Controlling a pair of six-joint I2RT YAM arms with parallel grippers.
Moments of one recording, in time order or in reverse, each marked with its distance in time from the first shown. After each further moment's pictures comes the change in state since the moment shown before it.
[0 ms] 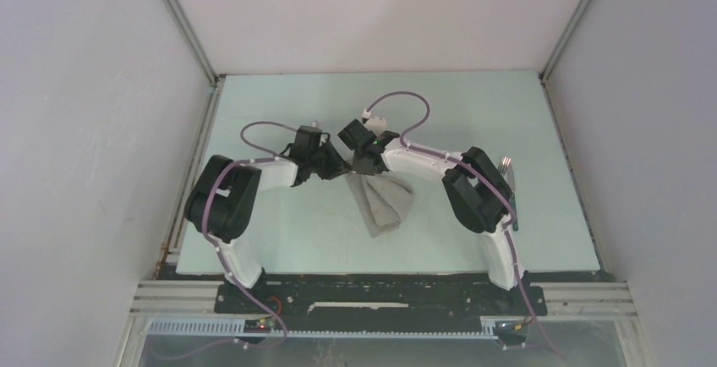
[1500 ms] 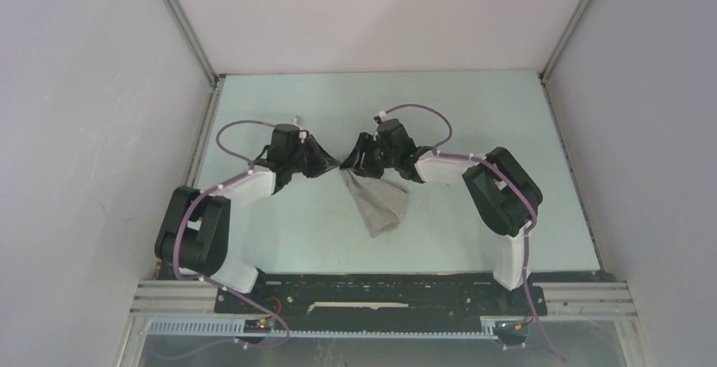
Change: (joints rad) left arm 0.084 -0.272 -0.105 -0.084 0.070 0.023; right arm -0.145 -0.158 -0.431 0.704 -0.637 0.073
